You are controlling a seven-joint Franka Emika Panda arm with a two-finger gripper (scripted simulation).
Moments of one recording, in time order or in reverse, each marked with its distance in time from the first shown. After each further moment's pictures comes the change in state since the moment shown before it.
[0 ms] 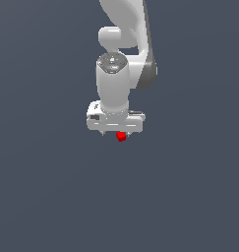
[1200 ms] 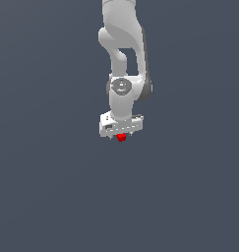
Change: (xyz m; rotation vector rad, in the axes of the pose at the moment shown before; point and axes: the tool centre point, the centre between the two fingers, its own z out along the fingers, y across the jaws) arm -0.065 -0.018 0.104 -0.001 -0.007 -0.289
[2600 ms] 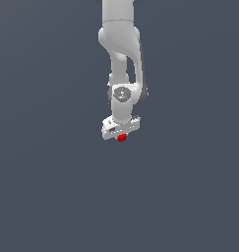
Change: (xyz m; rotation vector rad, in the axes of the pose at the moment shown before) arm -0.033 -0.010 0.057 -0.002 -0.003 -0.156
